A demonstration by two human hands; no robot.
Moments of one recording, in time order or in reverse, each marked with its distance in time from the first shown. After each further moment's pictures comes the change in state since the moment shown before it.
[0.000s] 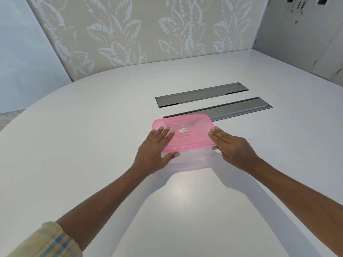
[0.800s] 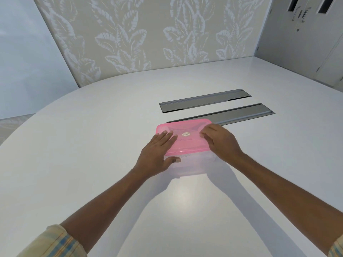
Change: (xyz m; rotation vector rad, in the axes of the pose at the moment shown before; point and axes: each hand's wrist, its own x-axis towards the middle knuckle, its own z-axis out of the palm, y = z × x) left_hand 0.002 -0.007 -0.009 -0.002 -0.061 0.029; right_hand 0.068 -0.024 0.011 0.184 -0.074 0.353
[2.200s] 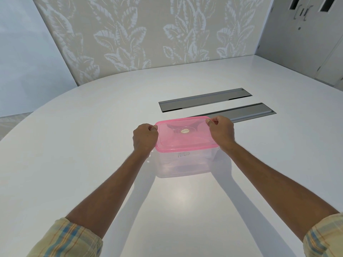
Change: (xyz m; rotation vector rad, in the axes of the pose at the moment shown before) left_hand 0.063 -0.015 -0.027 -0.562 0.130 -1.020; right_hand 0.049 0.016 0.024 0.338 0.062 0.808
